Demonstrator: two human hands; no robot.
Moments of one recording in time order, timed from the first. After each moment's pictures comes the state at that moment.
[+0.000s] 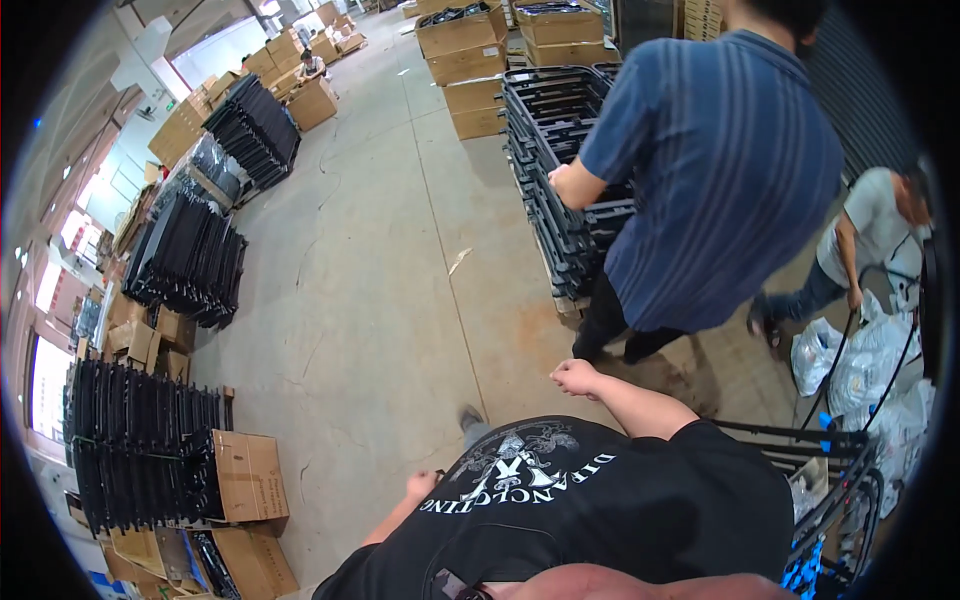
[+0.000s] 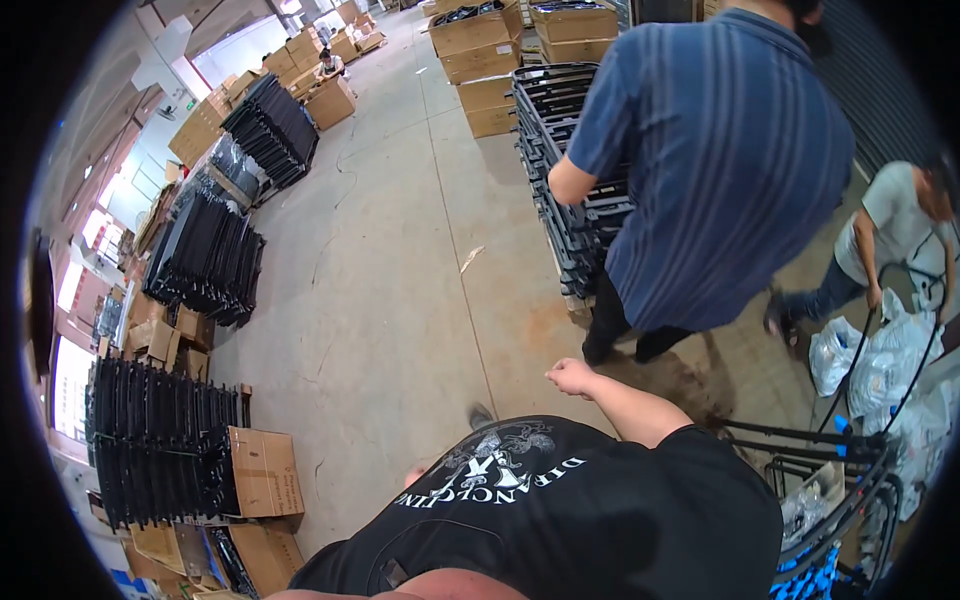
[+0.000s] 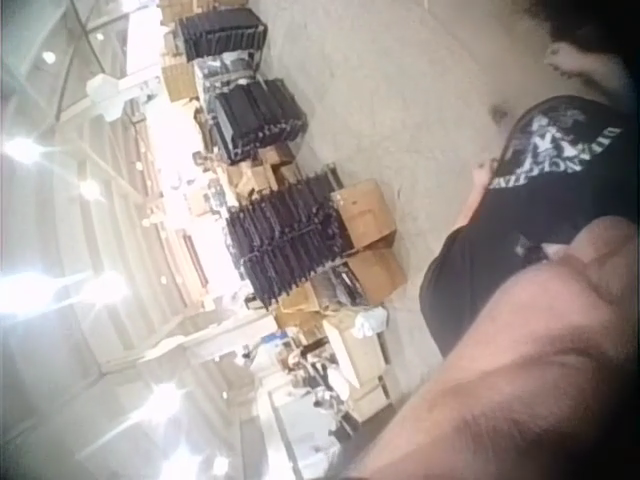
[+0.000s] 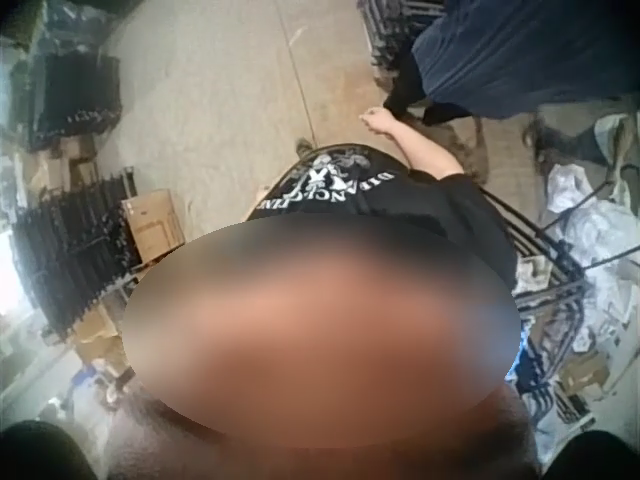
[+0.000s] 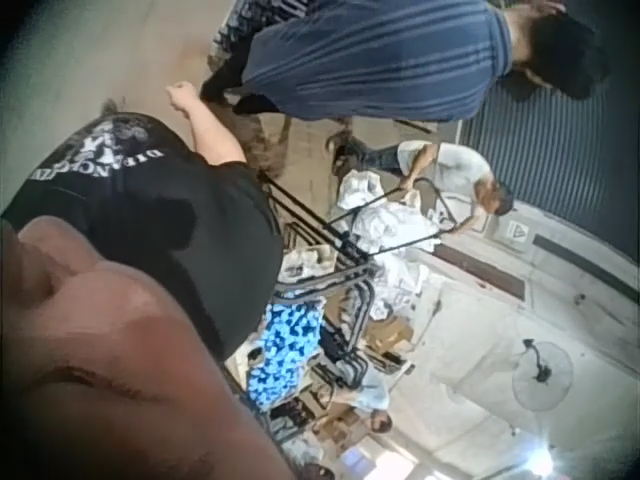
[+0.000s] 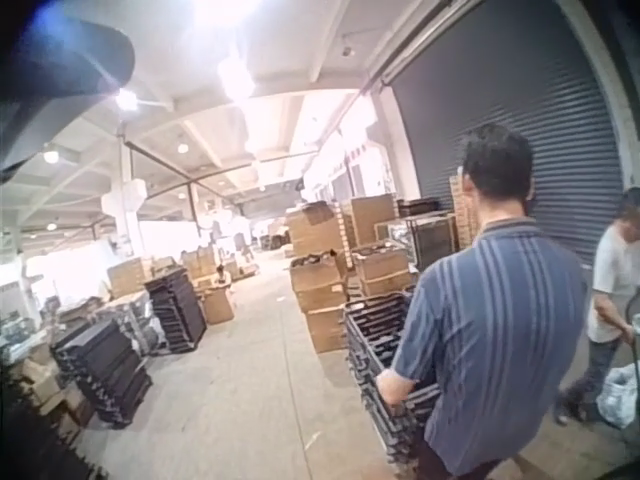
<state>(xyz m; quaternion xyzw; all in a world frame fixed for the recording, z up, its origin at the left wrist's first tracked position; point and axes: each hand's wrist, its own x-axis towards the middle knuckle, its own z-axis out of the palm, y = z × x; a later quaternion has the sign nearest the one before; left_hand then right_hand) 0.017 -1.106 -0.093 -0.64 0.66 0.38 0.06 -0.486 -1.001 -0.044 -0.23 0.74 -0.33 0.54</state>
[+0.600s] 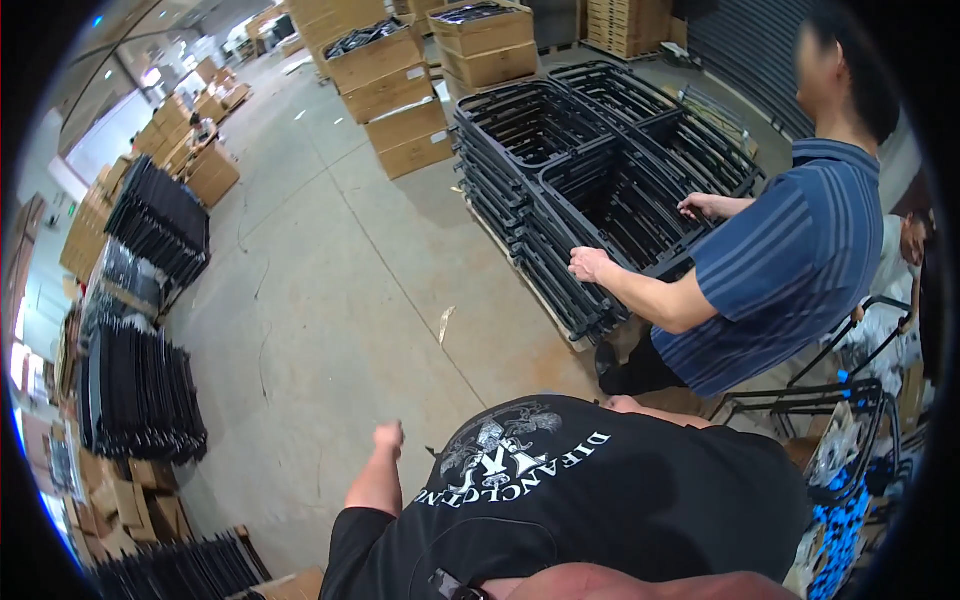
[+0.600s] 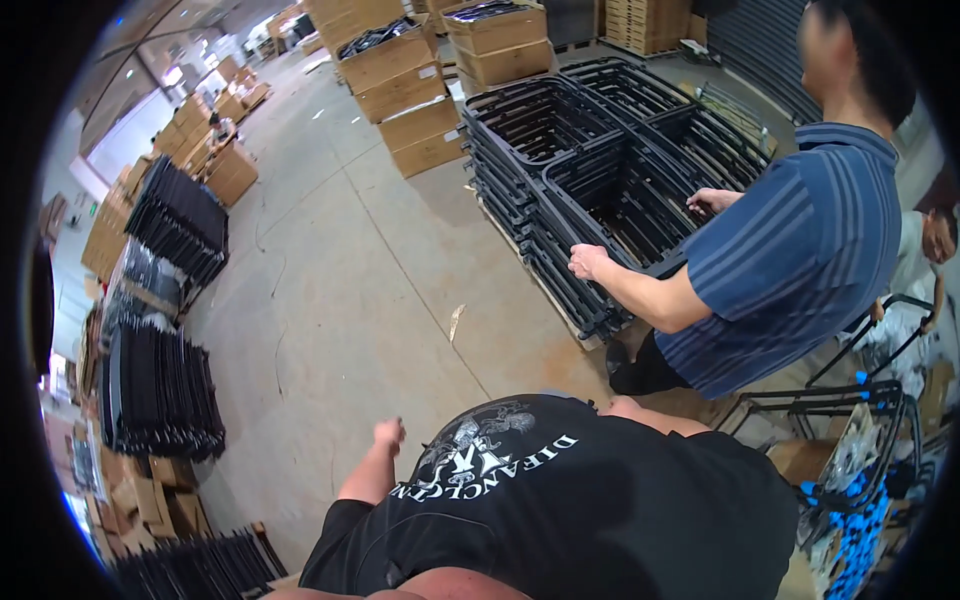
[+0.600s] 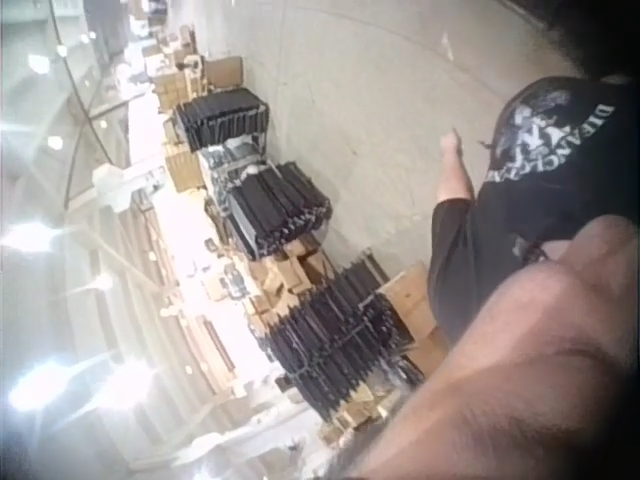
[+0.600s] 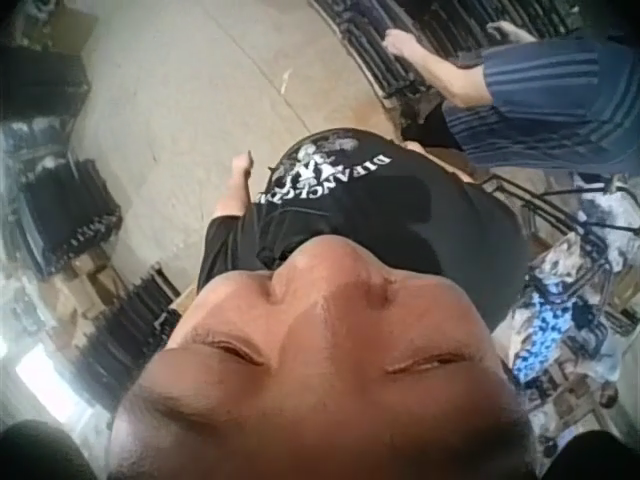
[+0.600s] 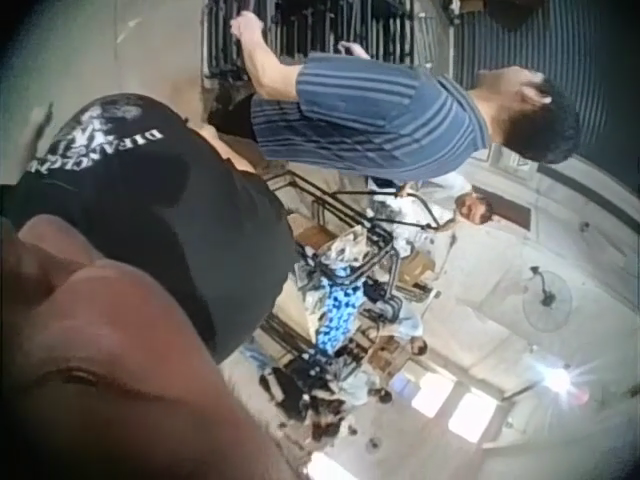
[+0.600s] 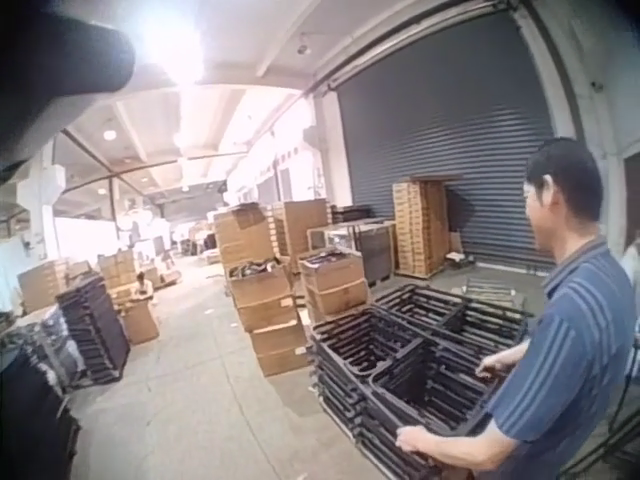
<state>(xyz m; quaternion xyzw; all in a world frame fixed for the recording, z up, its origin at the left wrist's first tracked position) -0.179 -1.792 -0.170 -0.62 0.55 0.56 0.00 -0.546 -1.230 -0.156 -0.22 0.87 -0.12 0.43</state>
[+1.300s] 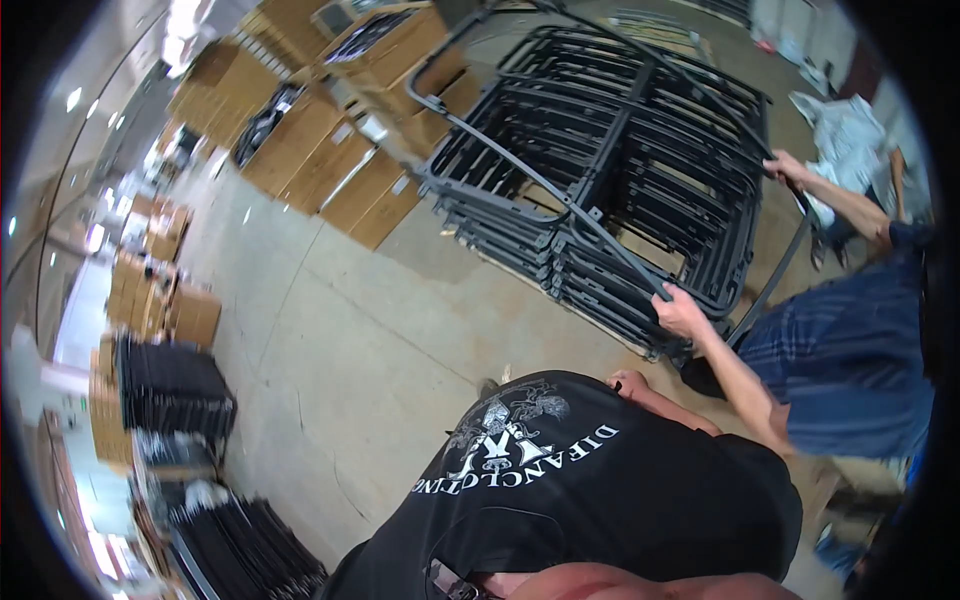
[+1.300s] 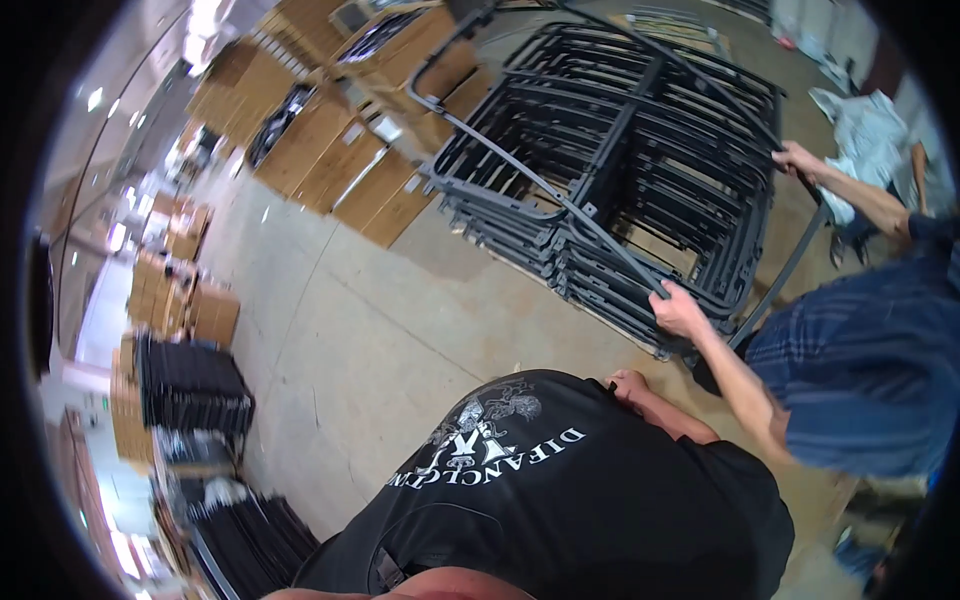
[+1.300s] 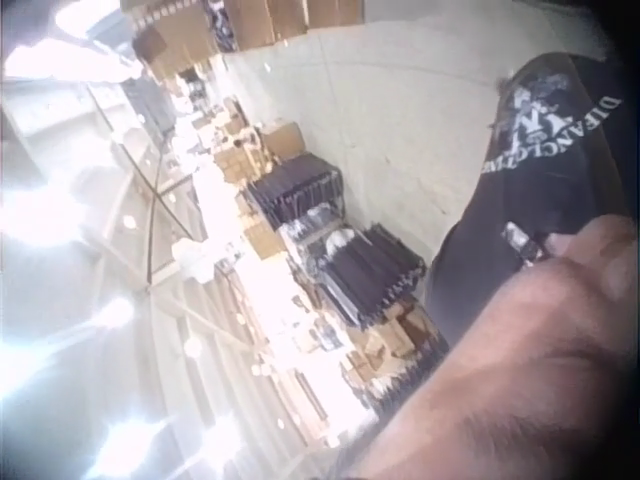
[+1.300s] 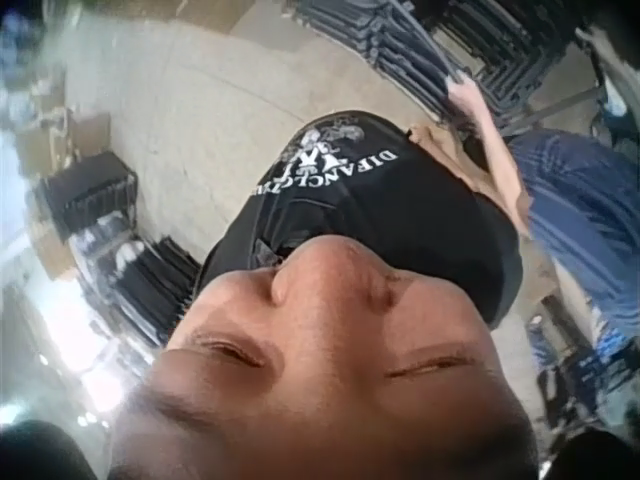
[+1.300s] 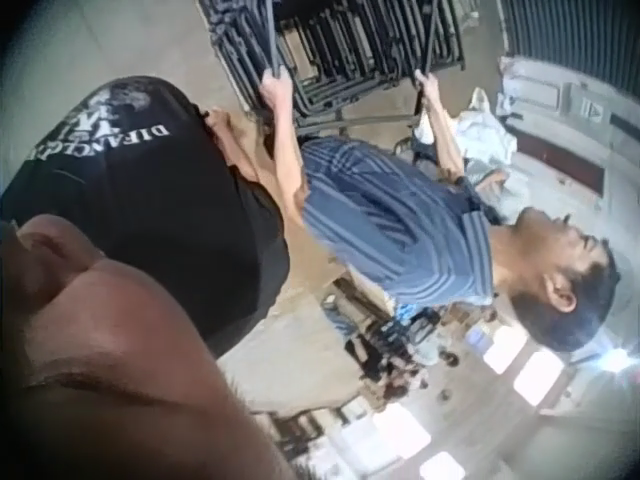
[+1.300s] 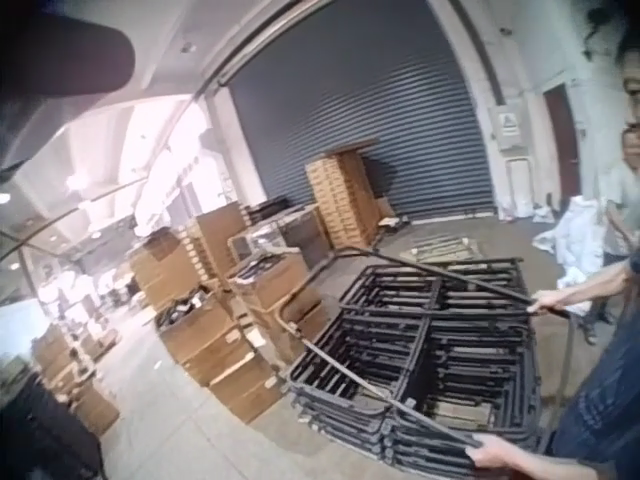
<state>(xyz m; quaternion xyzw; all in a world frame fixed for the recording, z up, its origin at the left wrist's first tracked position) -0.553 -2.153 -0.125 -0.19 0.93 0.19 0.26 -0.724 -1.582 -0.198 0.06 0.84 -0.46 0.28</state>
